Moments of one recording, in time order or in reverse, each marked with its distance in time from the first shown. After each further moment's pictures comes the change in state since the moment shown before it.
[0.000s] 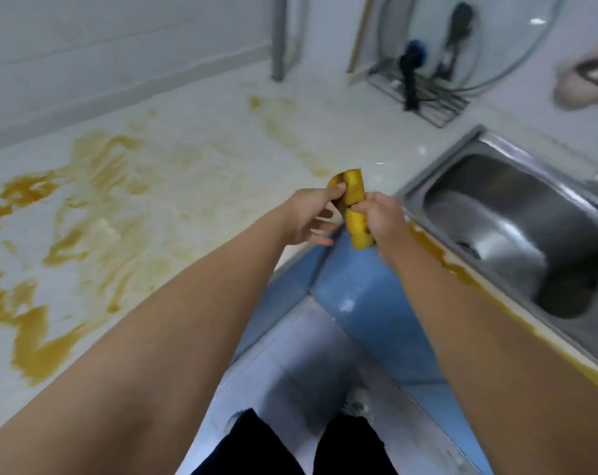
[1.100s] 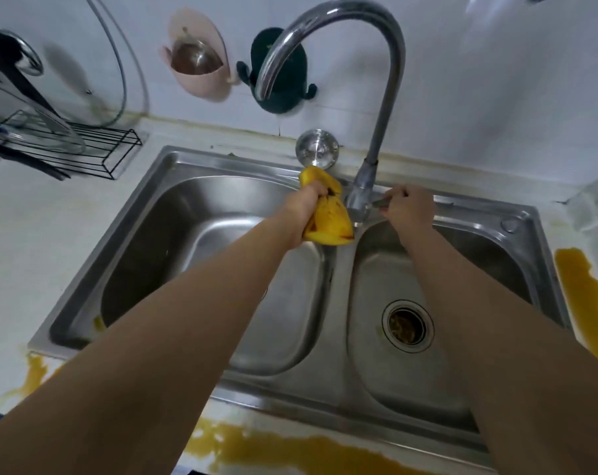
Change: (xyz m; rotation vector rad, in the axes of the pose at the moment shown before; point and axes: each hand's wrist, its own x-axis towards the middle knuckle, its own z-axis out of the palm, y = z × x) left_hand 0.204 0.084 0.551 0.218 -0.268 -0.095; right_hand 0.183 0.202 -0.553 -0.085 0.750 0.284
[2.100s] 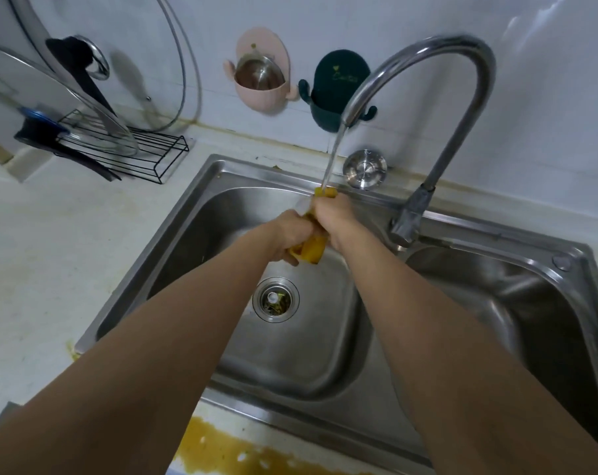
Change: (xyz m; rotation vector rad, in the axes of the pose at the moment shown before) left_hand -0.001 0.006 -0.098 0.462 -0.020 0.050; right_hand -0.081 -0.111 0.116 0.290 -0.478 0.119
